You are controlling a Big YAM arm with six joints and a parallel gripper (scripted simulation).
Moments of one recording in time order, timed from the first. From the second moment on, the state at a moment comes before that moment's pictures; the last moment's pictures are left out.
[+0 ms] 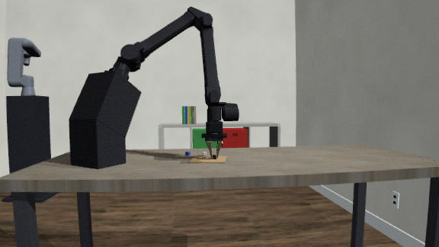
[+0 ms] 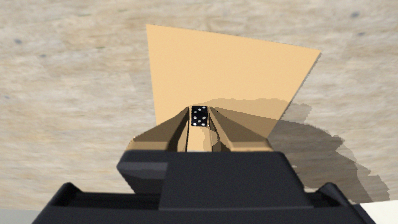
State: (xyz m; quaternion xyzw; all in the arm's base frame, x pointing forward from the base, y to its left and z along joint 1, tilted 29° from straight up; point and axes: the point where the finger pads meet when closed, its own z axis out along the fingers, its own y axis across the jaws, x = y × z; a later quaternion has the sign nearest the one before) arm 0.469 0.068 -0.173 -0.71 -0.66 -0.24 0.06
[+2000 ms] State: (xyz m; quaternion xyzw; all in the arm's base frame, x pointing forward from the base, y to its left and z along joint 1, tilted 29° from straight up) arm 0.446 0.035 -0.095 -0.71 -0.66 -0.24 0.06
